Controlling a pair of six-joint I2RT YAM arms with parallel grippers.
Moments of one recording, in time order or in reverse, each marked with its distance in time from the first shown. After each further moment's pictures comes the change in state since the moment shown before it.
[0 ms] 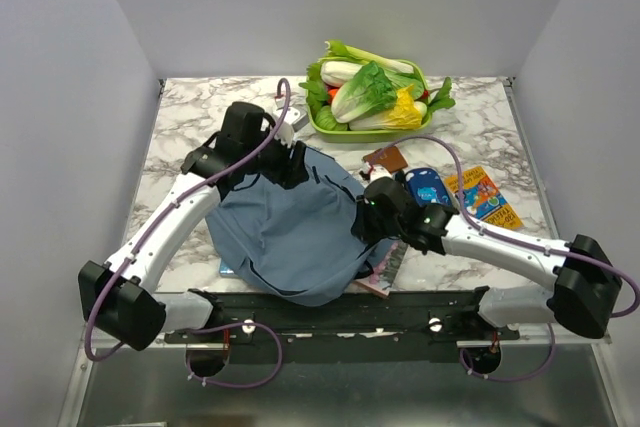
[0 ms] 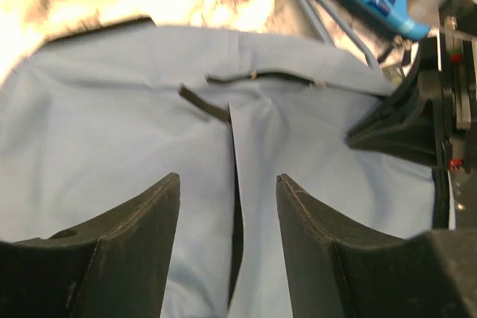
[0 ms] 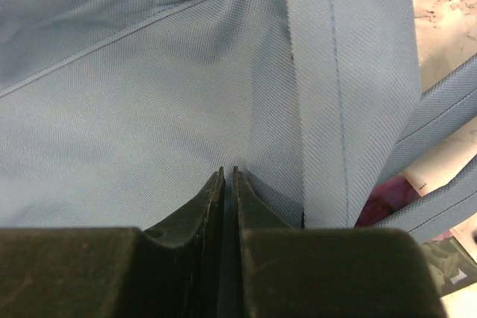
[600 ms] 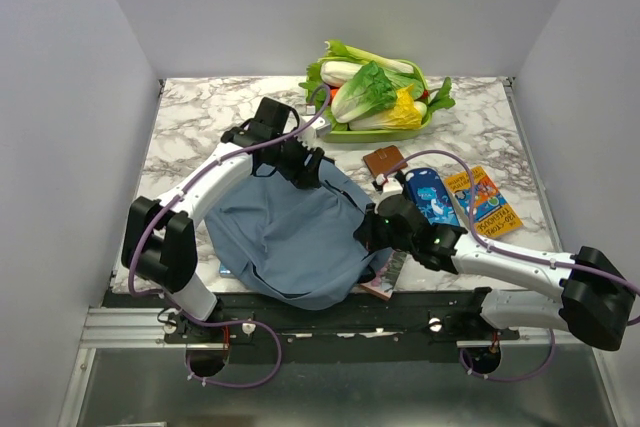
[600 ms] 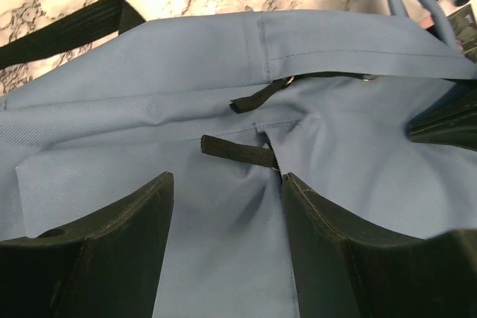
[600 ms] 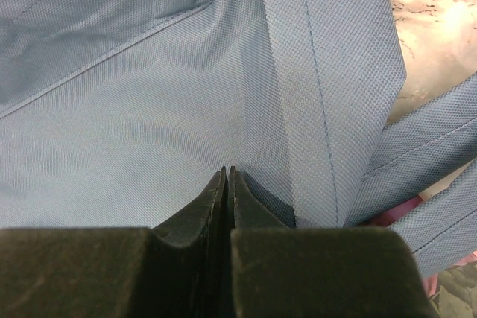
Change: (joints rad) left arm 0.007 0.349 0.123 0.006 0.069 0.212; right arm 0.013 -0.124 -0.263 0.291 0.041 0.054
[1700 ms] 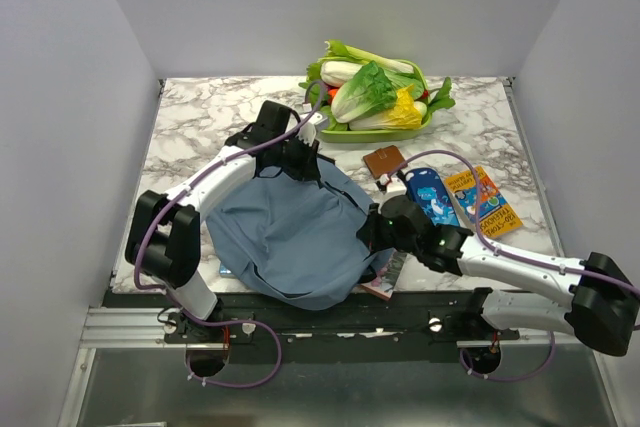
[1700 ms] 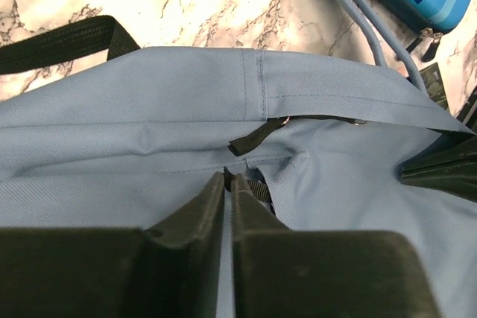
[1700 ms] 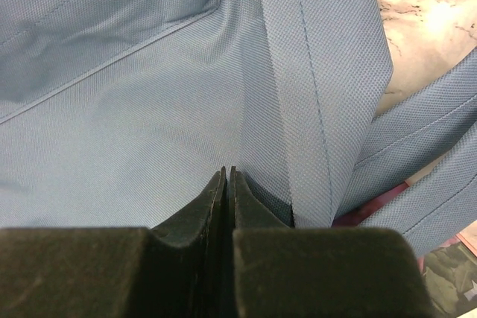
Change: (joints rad) left arm 0.005 0.028 -0.056 0.170 0.065 -0.185; right arm 0.007 -0.045 0.002 -0.039 0.022 0.000
